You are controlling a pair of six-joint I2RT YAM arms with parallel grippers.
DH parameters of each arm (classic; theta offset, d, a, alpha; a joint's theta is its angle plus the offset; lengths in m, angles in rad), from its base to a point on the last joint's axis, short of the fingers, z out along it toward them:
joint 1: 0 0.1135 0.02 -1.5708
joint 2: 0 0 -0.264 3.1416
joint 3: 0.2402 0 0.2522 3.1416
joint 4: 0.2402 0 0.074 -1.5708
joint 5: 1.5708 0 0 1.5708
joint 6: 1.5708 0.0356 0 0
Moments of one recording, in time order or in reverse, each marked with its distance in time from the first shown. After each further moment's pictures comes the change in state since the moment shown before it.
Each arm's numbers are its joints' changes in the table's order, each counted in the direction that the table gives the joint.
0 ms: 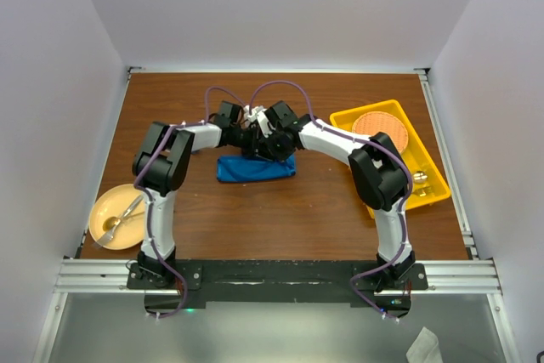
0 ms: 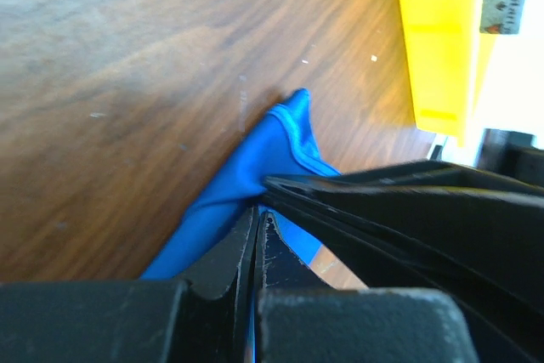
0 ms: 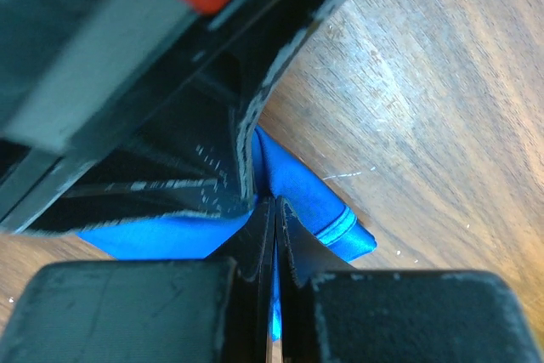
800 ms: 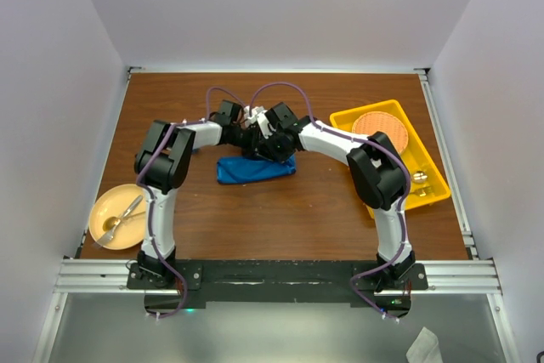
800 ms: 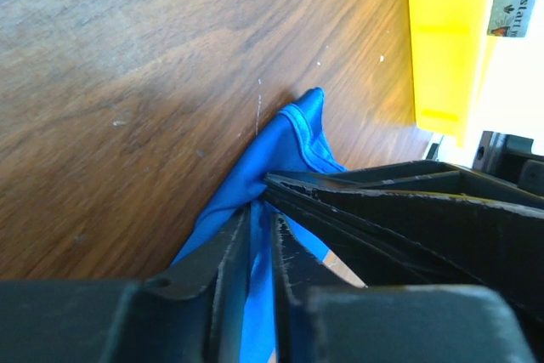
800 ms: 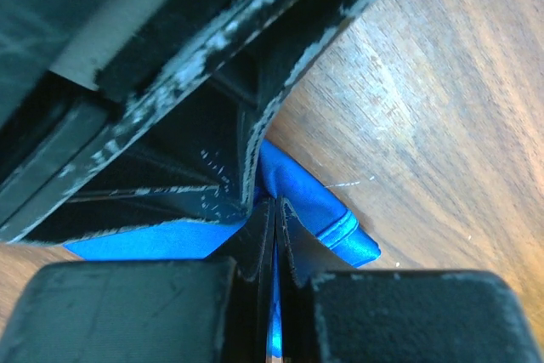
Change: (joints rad) left arm 0.010 0.047 0.047 0.055 0.013 0.012; right arm -0.010 0.014 -0.018 -0.031 0.002 -0.016
